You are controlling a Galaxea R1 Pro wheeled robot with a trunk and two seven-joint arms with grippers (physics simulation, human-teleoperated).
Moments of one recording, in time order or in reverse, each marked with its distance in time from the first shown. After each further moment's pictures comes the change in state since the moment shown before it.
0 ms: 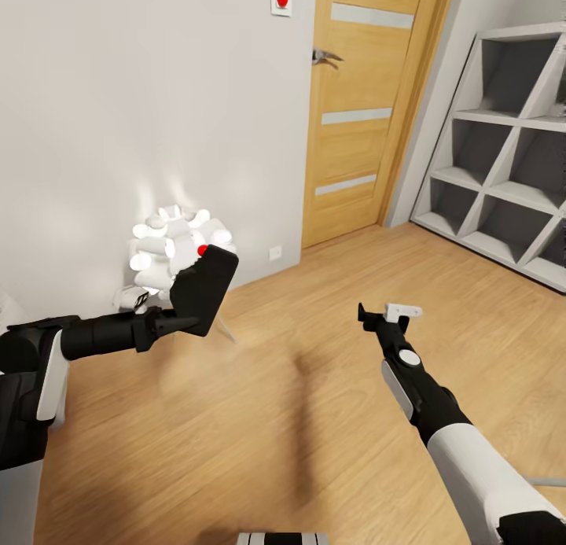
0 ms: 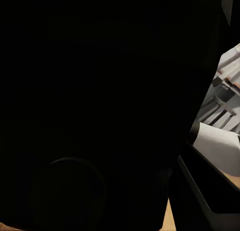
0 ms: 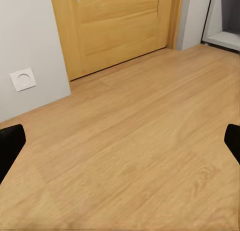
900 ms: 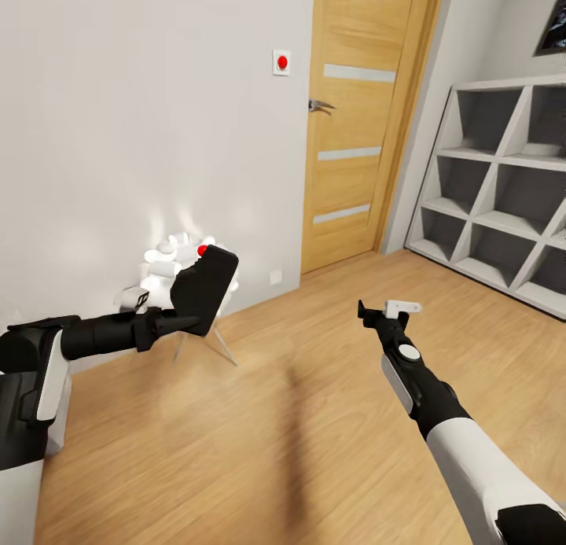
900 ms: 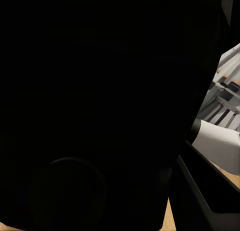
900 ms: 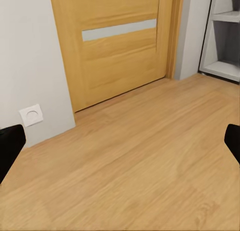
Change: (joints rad) left arm 0.000 -0.002 0.000 0.000 0.000 0.000 0.006; right arm -0.021 0.000 -0.001 0.000 -0.001 0.032 -0.002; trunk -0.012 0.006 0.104
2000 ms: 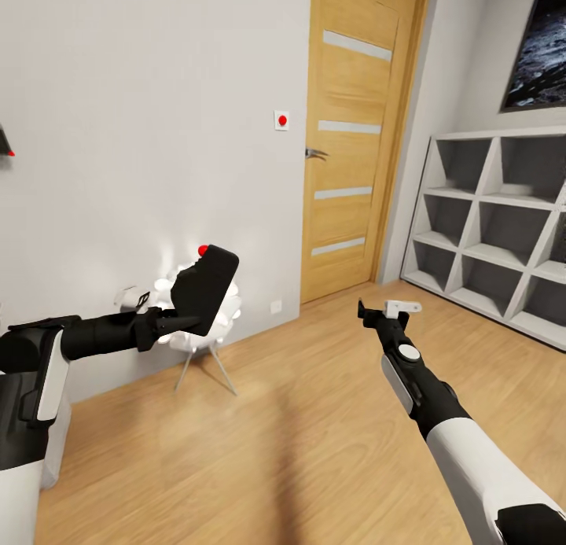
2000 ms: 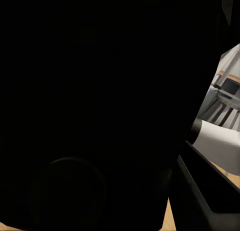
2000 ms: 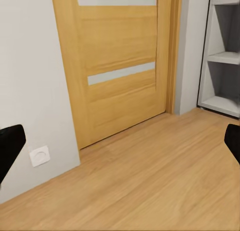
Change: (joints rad) left arm 0.000 -0.002 -0.001 0.000 0.000 0.000 0.005; right arm 0.000 0.000 0.000 0.000 0.001 0.000 0.000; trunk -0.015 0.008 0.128
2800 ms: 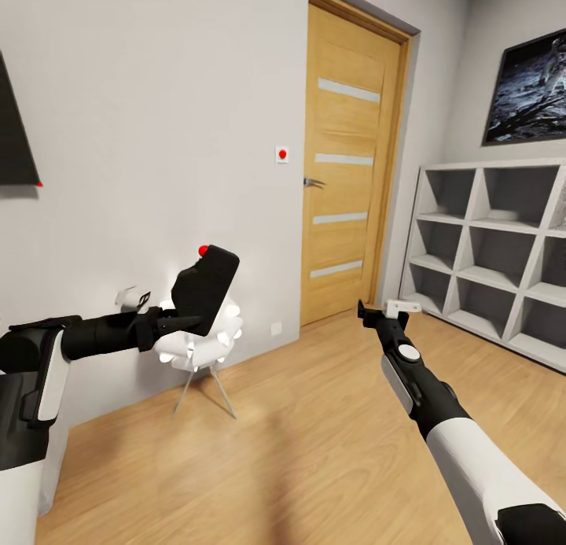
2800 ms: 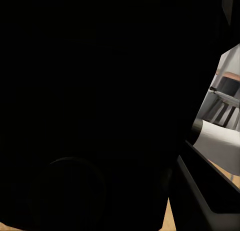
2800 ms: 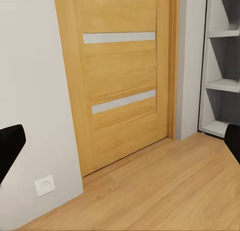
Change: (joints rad) left arm 0.000 -0.002 -0.001 0.001 0.000 0.000 0.005; right arm 0.000 0.000 0.002 0.001 0.000 -0.006 0.000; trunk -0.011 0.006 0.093
